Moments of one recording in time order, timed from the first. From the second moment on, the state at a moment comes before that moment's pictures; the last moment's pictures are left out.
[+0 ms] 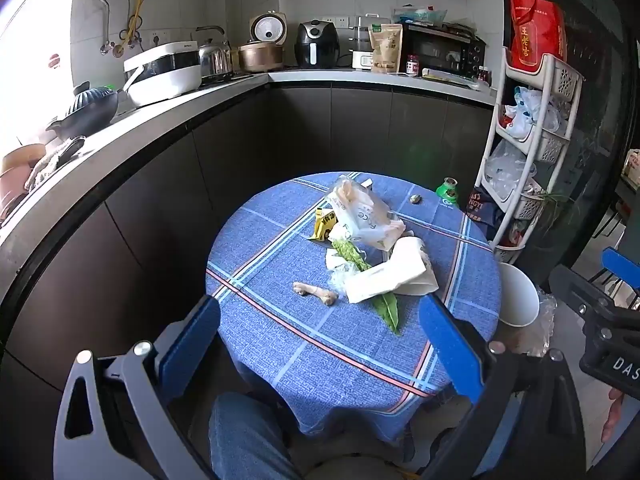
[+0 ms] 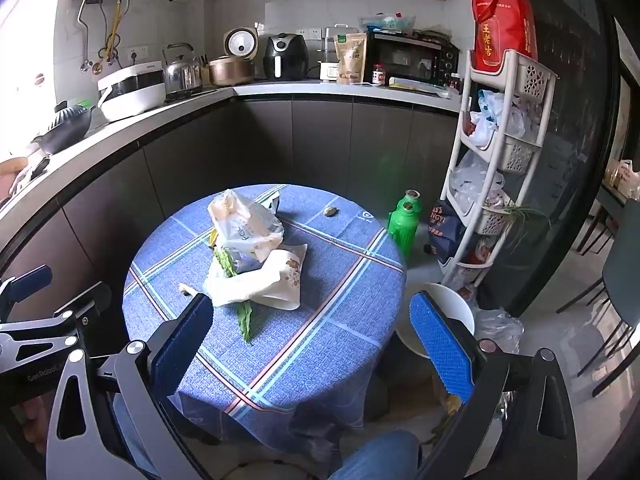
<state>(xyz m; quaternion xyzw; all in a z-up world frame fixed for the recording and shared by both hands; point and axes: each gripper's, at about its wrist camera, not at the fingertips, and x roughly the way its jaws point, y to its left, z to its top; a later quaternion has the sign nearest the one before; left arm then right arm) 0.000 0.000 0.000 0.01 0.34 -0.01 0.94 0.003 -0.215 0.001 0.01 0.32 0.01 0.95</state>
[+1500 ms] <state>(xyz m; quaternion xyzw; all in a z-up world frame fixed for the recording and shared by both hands) -0.002 0.003 0.002 0.00 0.34 -0.01 0.94 0.000 -0.208 0.009 -0.01 0.31 0.00 0.95</state>
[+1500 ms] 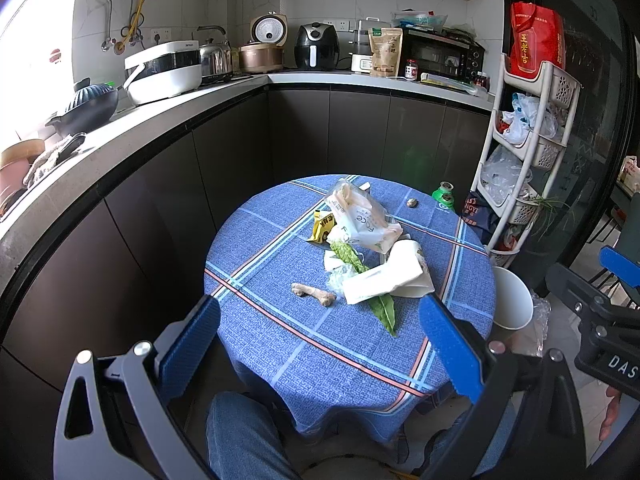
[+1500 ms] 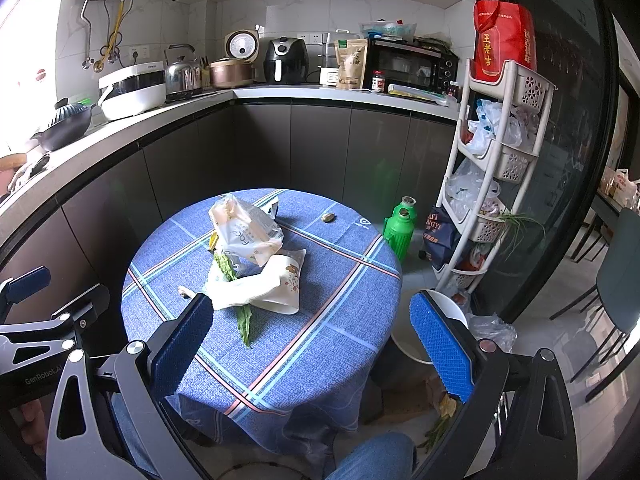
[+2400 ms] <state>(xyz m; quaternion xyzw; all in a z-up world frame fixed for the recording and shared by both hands) -0.005 0.001 0.006 0.00 0.34 -0.01 0.94 0.000 -0.207 0.010 -0.01 0.32 0.00 0.95</state>
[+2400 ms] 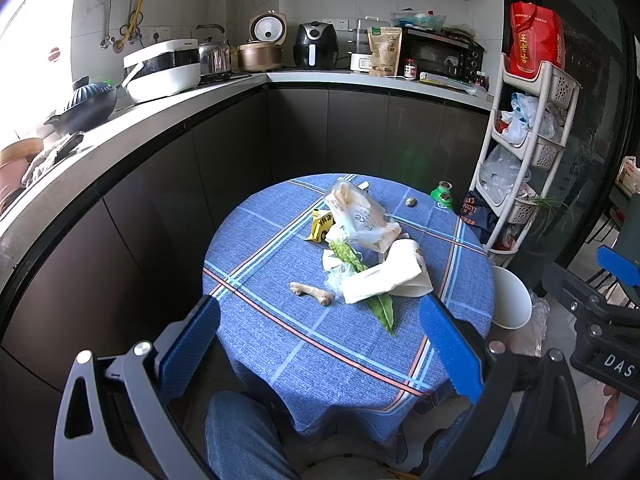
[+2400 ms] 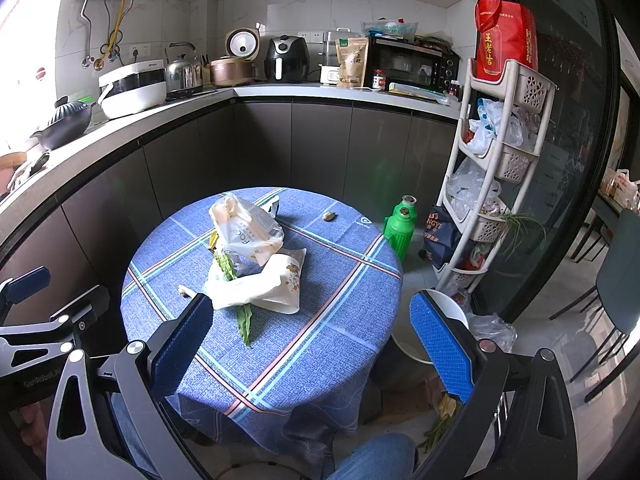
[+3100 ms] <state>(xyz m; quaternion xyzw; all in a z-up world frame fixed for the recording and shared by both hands) 0.005 -0.004 0.000 0.00 0.35 -0.02 0.94 0.022 -0.205 -0.005 -0.01 0.33 0.00 0.94</state>
